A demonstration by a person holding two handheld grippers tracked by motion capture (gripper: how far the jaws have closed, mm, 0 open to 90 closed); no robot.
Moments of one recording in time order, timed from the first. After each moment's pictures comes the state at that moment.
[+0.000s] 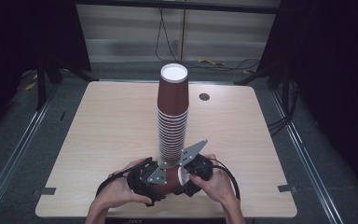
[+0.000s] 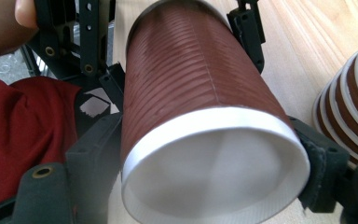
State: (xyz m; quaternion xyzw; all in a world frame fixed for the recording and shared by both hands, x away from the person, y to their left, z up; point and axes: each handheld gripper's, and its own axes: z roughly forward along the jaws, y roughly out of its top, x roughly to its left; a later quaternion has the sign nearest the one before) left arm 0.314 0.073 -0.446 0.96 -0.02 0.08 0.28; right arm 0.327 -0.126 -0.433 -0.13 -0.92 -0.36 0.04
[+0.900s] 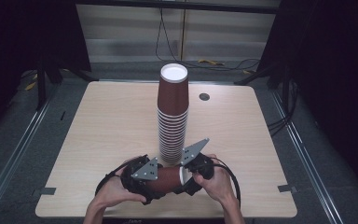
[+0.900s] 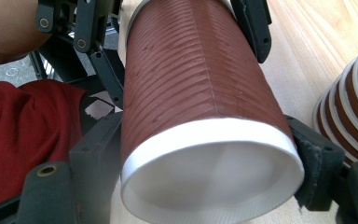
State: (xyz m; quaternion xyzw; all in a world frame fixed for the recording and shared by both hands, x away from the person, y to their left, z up) left arm 0.317 0.093 -0.447 0.92 0.00 0.05 0.40; right arm 0.329 -0.130 -0.431 -0.12 -0.92 -0.37 0.05
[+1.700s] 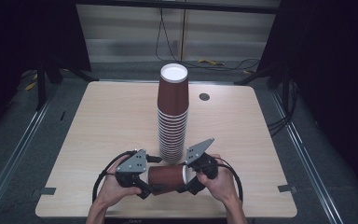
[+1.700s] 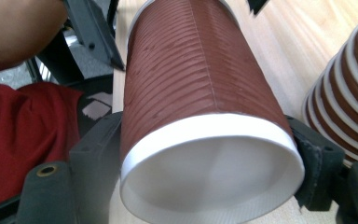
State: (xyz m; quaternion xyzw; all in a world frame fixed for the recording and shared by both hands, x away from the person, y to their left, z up) left arm 0.322 0.113 -0.436 0.85 0.04 0.05 0.52; right arm 0.328 -0.140 -0.429 -0.13 -0.91 -0.39 0.04
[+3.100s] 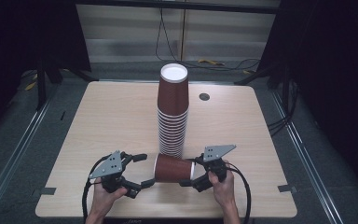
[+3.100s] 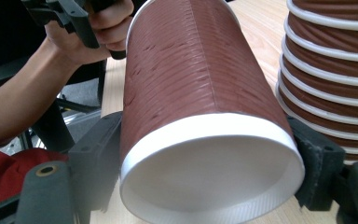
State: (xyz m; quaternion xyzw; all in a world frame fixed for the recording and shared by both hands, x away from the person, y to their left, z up) left arm 0.311 0.153 -0.457 0.76 0.13 0.07 0.63; right arm 0.325 -0.175 -0.461 -0.19 -0.82 -0.53 0.02
